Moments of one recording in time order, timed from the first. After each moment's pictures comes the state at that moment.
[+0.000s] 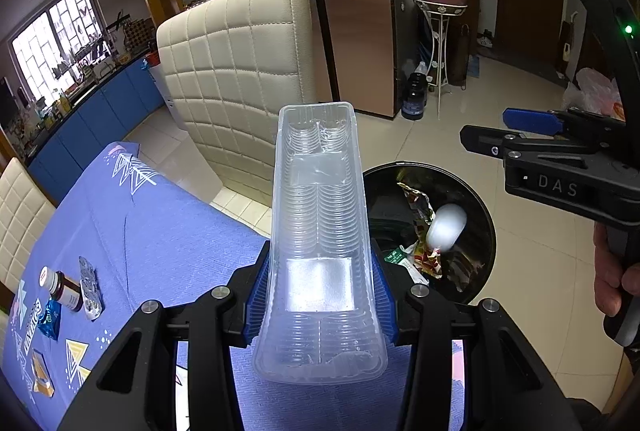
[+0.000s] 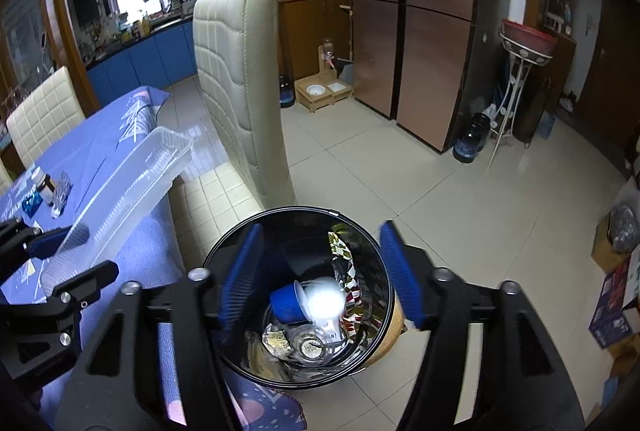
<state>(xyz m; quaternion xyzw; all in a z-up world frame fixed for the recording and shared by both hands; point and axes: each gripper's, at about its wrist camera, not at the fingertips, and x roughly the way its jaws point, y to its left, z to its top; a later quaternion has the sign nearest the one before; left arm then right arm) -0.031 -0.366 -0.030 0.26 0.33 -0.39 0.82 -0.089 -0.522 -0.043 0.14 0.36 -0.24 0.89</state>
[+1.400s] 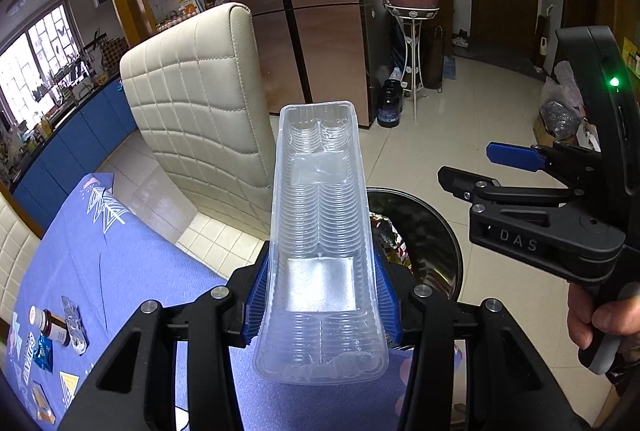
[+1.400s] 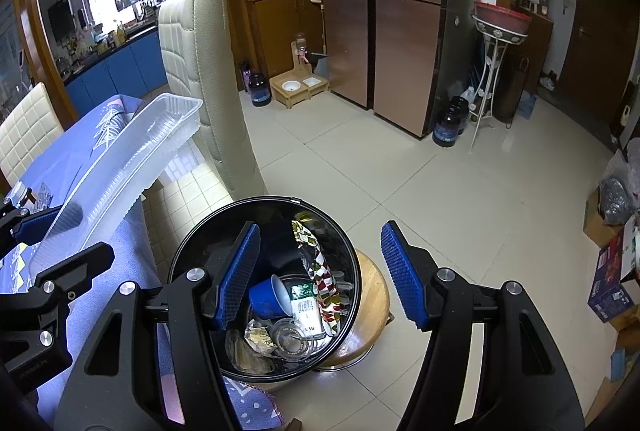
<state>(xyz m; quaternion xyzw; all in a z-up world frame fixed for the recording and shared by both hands) -0.050 -0.411 -0.018 0.26 0.31 -0.43 0.81 -0.109 -0.542 -0.055 0.16 0.36 -0.28 0.88</state>
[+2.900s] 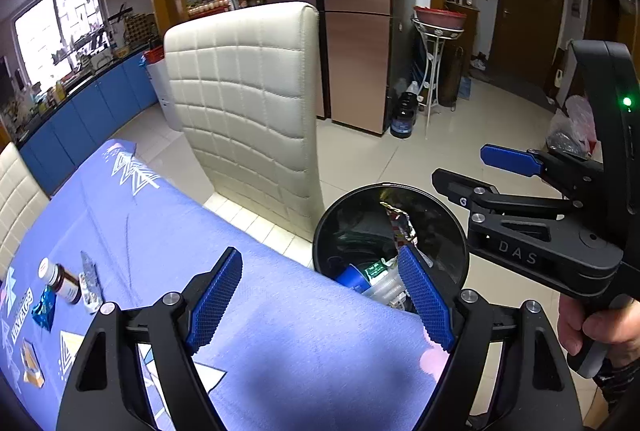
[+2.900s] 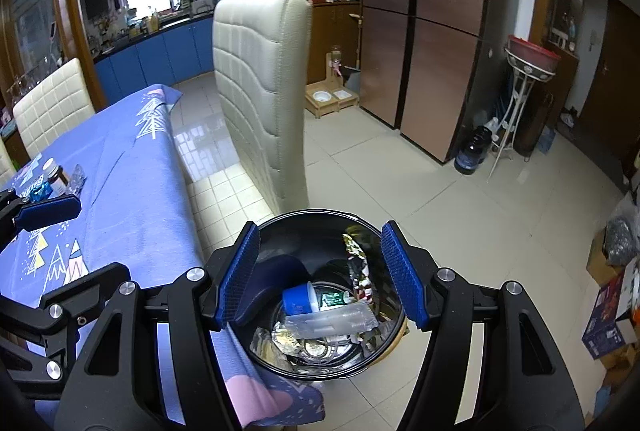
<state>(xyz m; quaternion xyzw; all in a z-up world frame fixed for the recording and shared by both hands) -0.032 -0.347 0.003 0.21 0.34 -0.40 0.82 -0.087 -0.484 -0.025 0.11 0.35 -0.23 0.90</state>
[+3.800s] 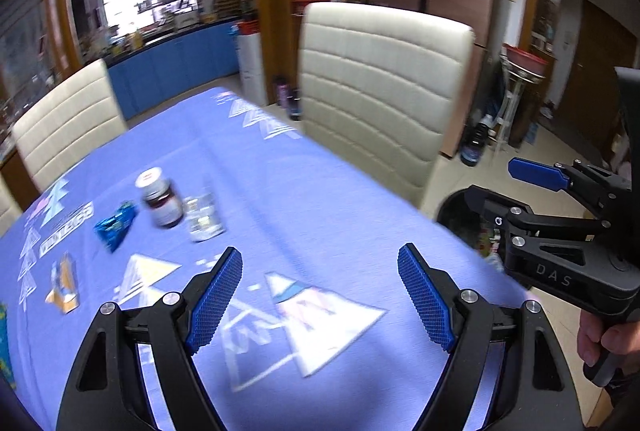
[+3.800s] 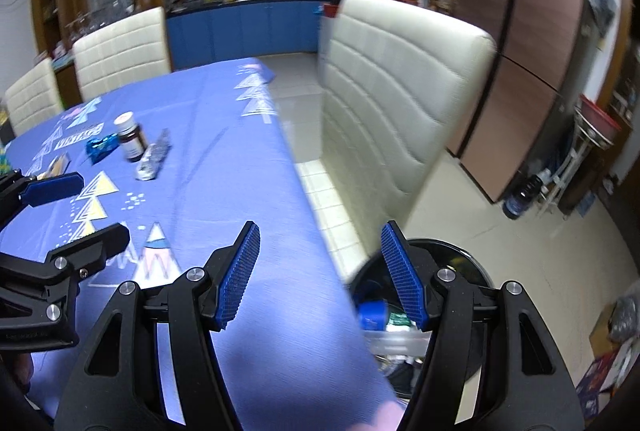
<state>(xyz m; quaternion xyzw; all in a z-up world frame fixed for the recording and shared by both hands) 0.027 -0.205 -0.001 0.13 0.36 -0.28 0.88 -0.009 -0.362 -0.013 0.02 0.37 -0.11 0.92</state>
